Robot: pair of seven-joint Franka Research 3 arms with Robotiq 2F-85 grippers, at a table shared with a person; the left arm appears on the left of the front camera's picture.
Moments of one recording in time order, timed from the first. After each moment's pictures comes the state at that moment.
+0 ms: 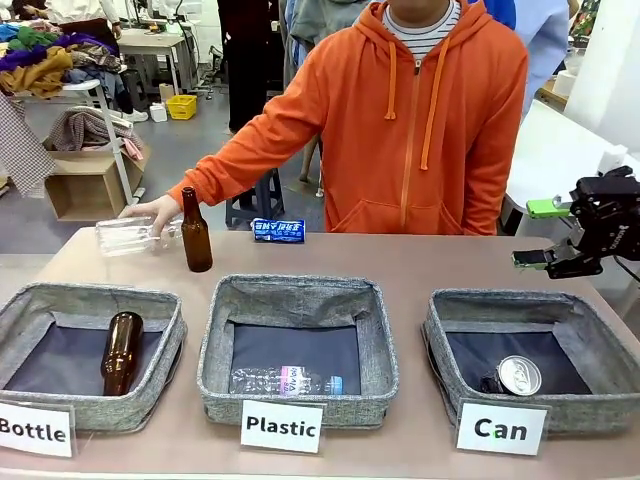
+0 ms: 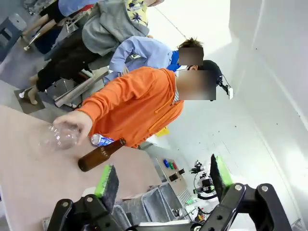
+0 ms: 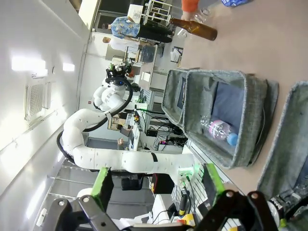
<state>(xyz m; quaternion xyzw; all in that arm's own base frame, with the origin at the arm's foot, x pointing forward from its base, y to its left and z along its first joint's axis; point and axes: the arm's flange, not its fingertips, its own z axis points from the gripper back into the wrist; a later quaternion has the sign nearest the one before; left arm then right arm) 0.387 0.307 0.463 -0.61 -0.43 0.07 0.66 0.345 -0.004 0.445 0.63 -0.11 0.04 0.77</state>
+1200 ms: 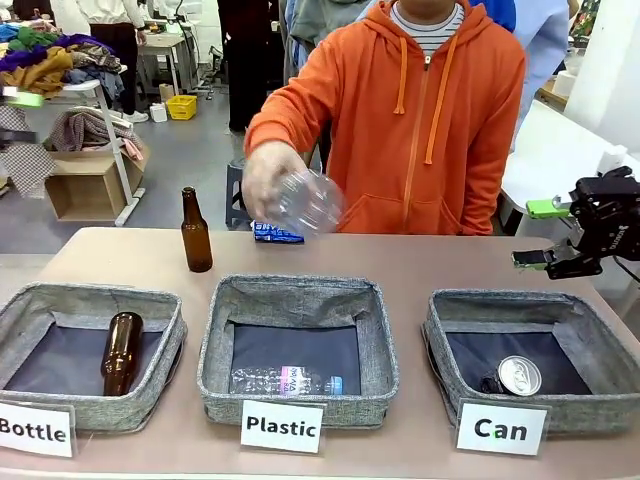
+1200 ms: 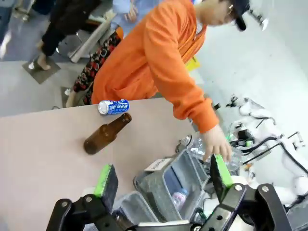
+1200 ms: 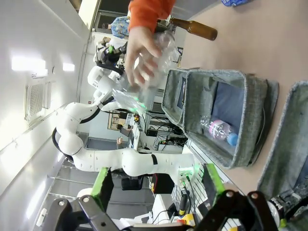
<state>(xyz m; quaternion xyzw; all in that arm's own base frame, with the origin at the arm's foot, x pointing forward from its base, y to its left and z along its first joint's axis) 0.475 0.195 0.525 -0.52 -0.35 -0.07 0.78 0.345 -0.003 0.445 0.63 -0.11 0.04 0.77</state>
